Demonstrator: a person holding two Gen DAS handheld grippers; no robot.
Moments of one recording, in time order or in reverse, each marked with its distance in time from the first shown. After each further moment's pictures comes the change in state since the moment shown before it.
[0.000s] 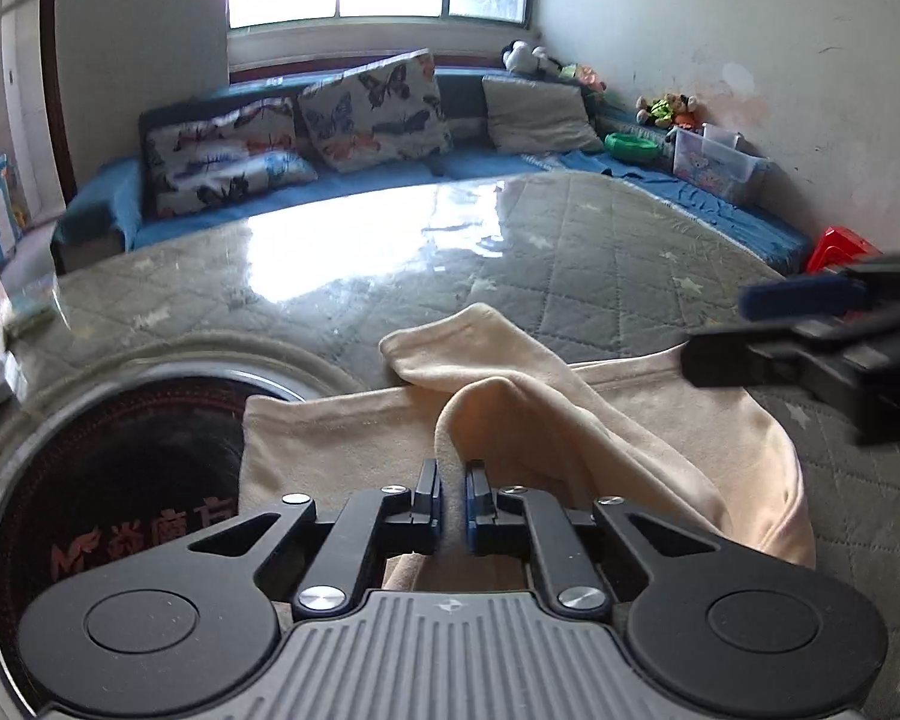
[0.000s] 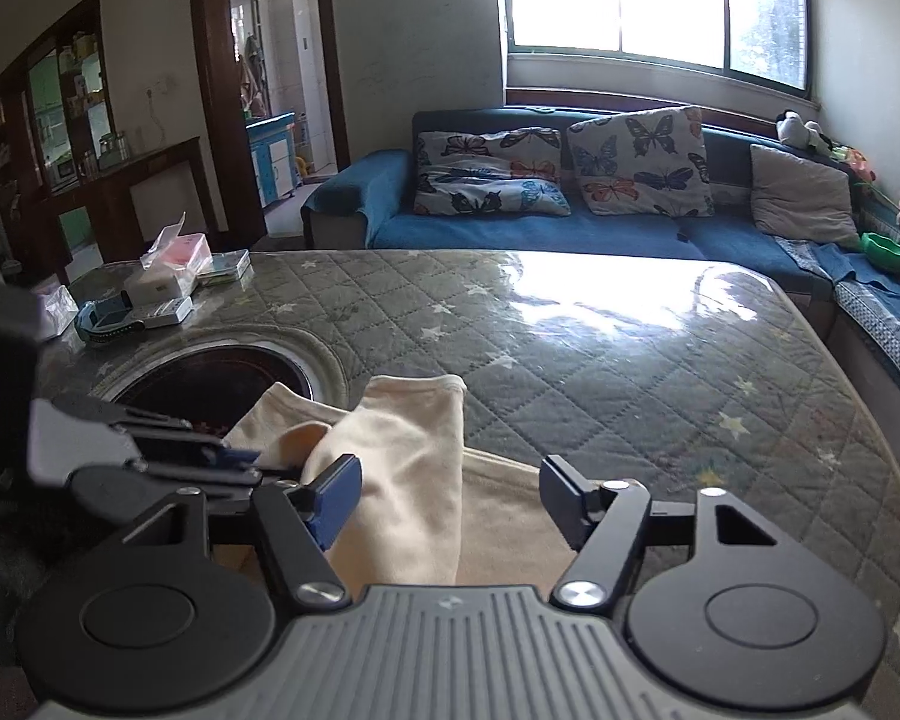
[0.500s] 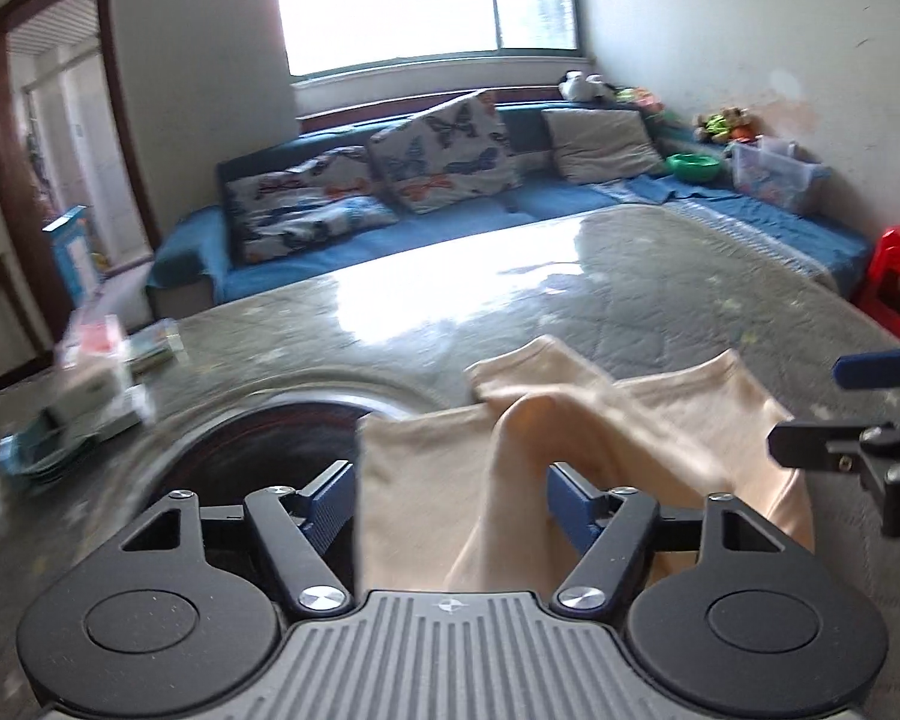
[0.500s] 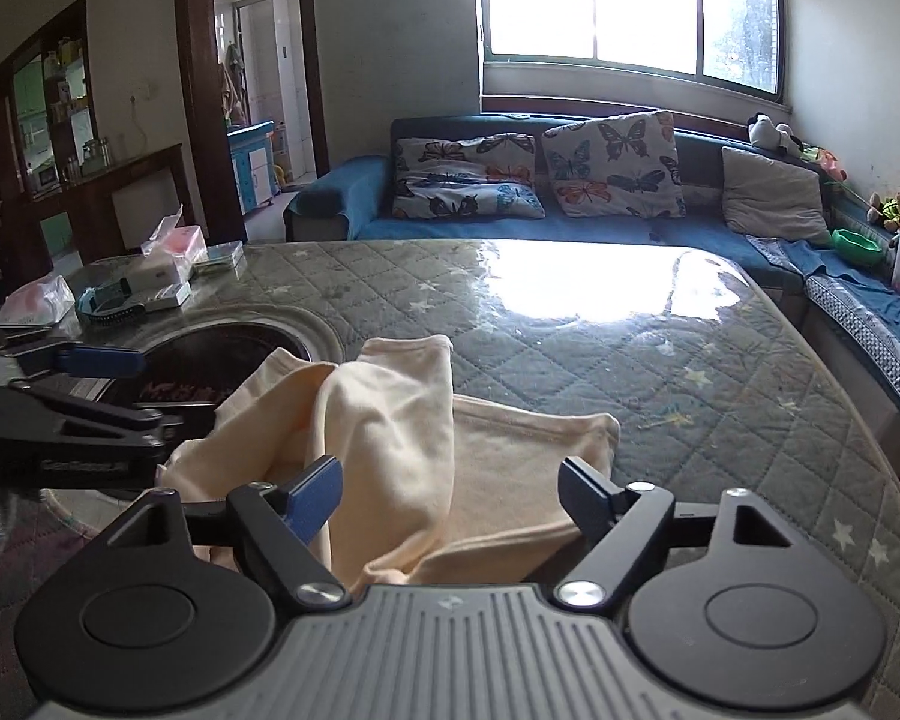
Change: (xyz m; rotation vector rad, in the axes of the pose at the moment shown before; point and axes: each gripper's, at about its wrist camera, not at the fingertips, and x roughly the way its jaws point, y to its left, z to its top) left arm -0.046 -0.006 0.006 0.005 -0.063 0.128; right arm -0.043 0.004 -0.037 0.034 -0.031 -0.049
